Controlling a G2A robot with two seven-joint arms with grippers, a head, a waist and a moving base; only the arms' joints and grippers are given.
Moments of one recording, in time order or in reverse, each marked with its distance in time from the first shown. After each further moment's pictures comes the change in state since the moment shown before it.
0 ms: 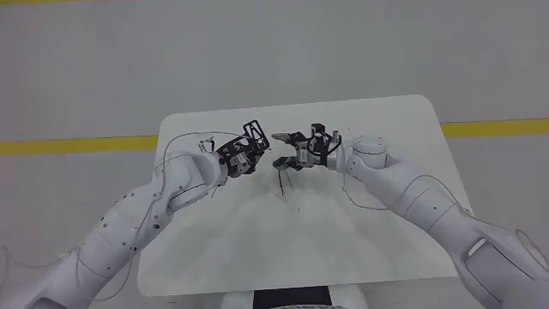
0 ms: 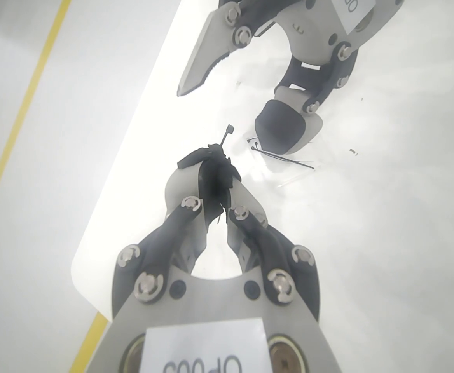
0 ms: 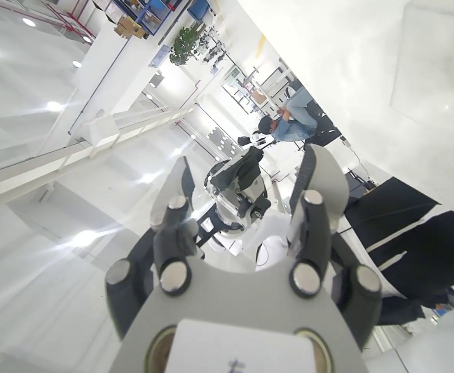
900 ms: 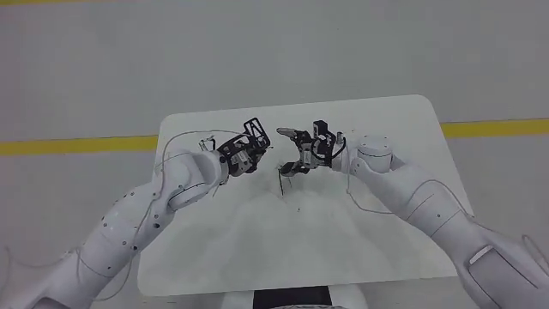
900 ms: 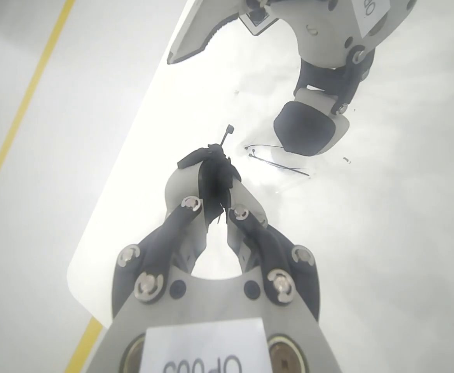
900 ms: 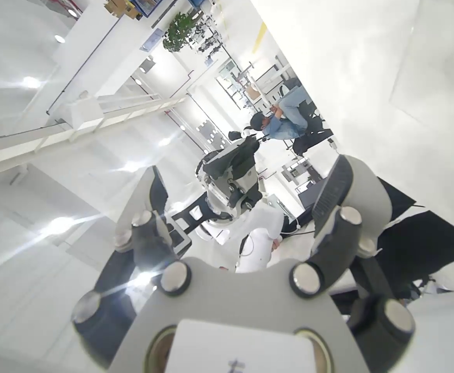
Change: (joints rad) left arm 0.003 -0.009 -0.015 -0.003 -0.013 0.000 0.004; right arm -0.071 0.011 0.113 -0.063 -0.166 0.000 0.064
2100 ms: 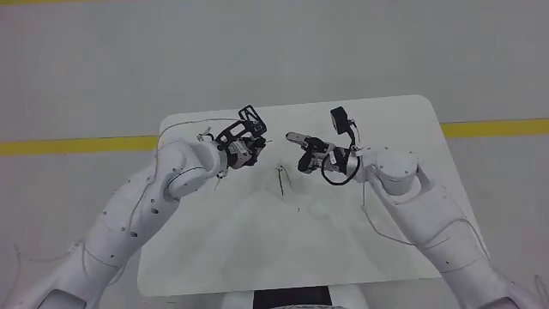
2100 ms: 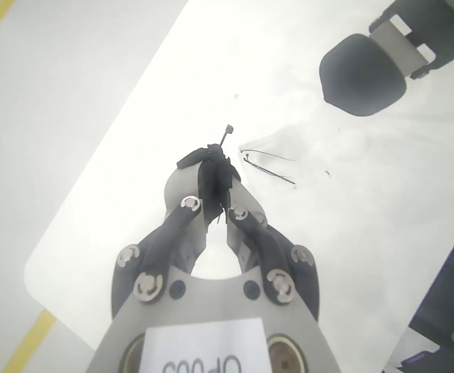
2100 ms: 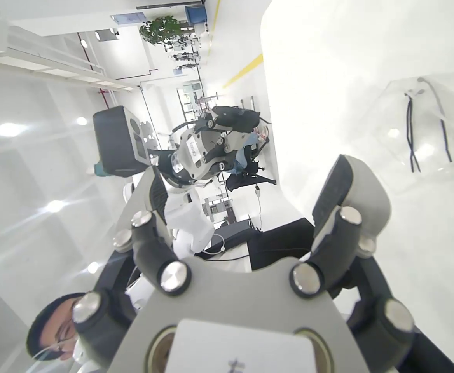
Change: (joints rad) left arm -0.020 -0.059 -0.055 0.049 -0.133 0.000 -0.106; right arm -0.317 -0.021 0.410 -0.399 -0.734 0.000 0.062
